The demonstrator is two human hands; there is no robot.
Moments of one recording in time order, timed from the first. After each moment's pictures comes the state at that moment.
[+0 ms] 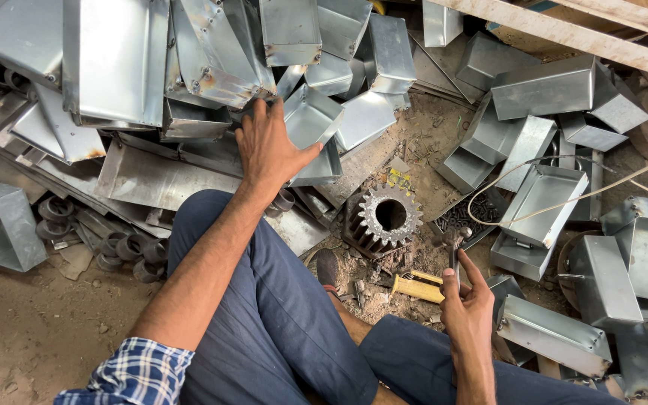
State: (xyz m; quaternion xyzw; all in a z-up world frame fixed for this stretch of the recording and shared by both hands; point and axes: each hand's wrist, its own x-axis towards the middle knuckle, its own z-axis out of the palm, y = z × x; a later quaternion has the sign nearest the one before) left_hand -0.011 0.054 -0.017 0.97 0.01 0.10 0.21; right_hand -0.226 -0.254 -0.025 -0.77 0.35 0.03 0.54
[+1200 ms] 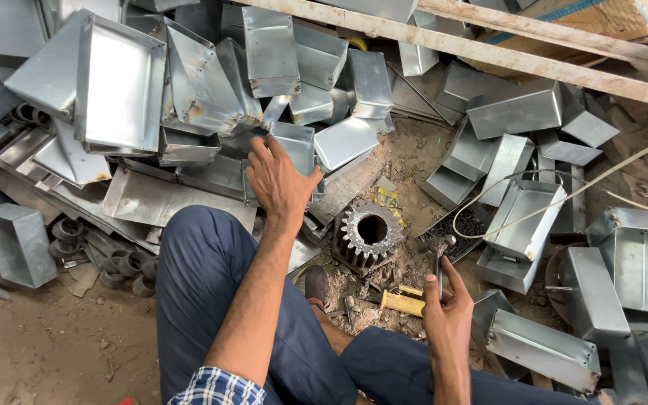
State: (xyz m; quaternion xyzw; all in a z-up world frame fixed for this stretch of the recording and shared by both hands) left_hand -0.033 -0.017 -0.024 0.97 0.14 0.18 0.11; right_hand -0.229 -0.274 -0.030 -0.75 0.33 -0.01 0.57
